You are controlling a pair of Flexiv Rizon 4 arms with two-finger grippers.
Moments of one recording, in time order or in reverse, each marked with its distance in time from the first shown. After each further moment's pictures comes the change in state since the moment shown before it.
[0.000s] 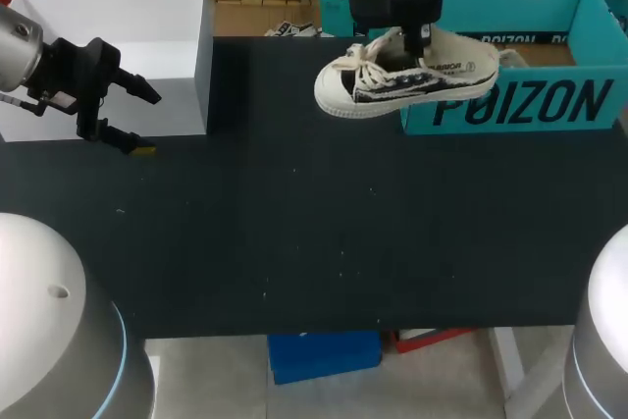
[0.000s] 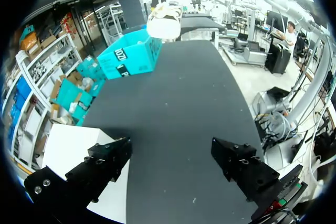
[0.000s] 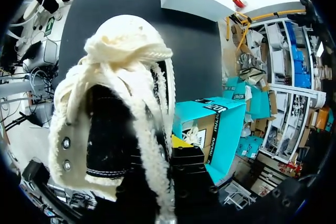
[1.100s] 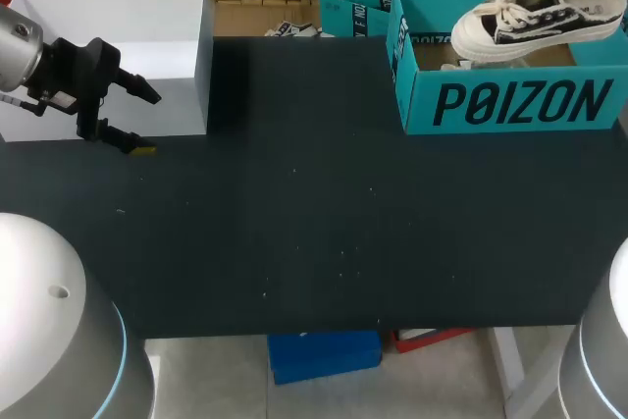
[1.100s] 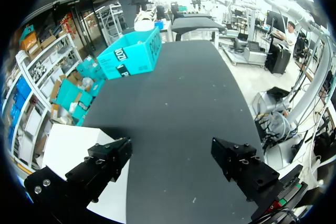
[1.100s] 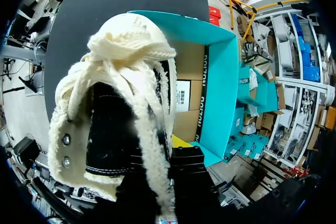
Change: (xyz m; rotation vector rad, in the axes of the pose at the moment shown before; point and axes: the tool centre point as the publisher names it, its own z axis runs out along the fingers) left arm 0.000 0.000 0.000 0.000 0.000 0.000; right arm -0.131 -0.212 0.095 -0.008 0.070 -0.073
